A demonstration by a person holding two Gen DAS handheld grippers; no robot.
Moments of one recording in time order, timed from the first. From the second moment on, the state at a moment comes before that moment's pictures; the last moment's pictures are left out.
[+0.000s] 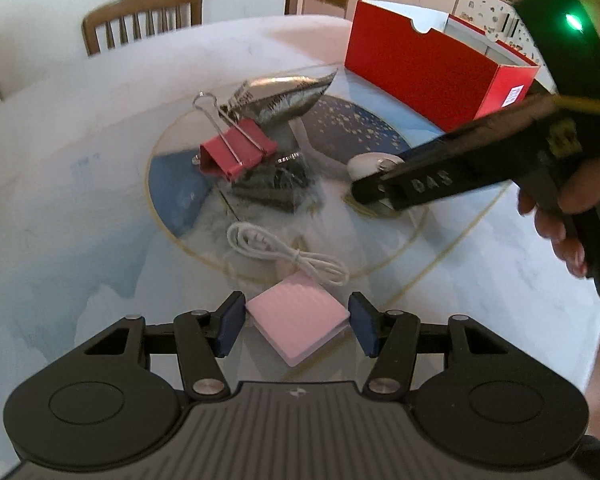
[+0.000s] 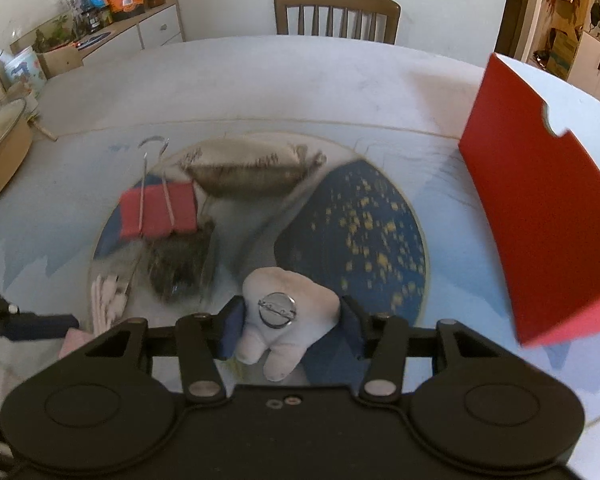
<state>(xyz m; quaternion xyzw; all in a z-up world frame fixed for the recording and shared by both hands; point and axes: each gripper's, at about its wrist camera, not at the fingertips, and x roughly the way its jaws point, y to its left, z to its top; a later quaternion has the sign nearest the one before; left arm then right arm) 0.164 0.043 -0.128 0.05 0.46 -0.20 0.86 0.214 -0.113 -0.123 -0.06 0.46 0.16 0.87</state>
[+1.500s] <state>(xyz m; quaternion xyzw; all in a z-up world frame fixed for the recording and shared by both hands) 0.212 -0.149 -0.006 0.05 0.35 -0.29 0.89 0.181 -0.326 -0.007 -0.01 0.39 0.10 0.91</state>
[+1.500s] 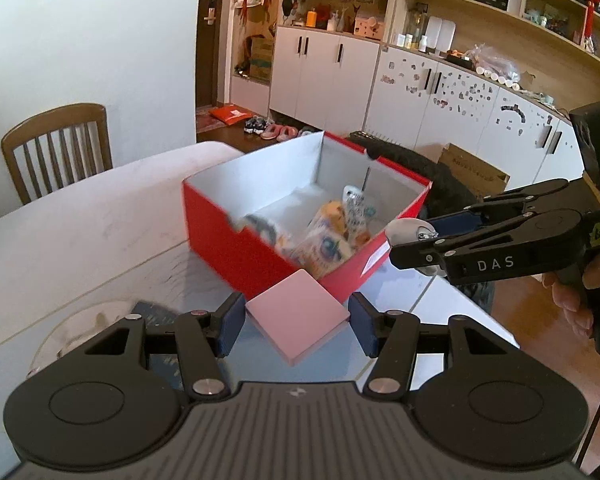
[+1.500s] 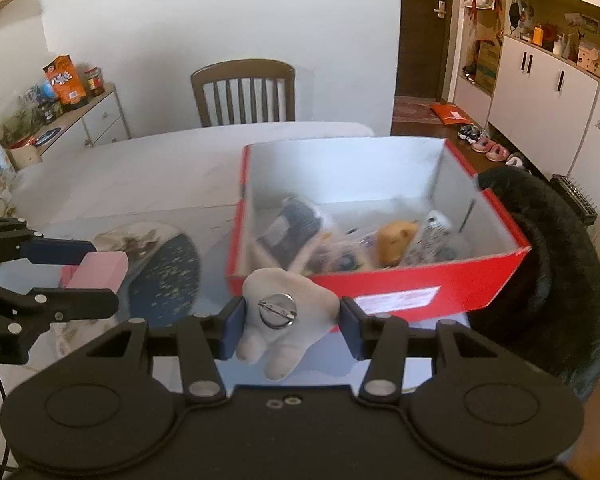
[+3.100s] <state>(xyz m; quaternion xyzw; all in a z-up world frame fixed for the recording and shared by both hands) 0.391 -0.287 -0.081 0.13 0.43 -0.20 0.87 0.374 -0.424 -0.068 0.00 0.45 0.11 0.89</state>
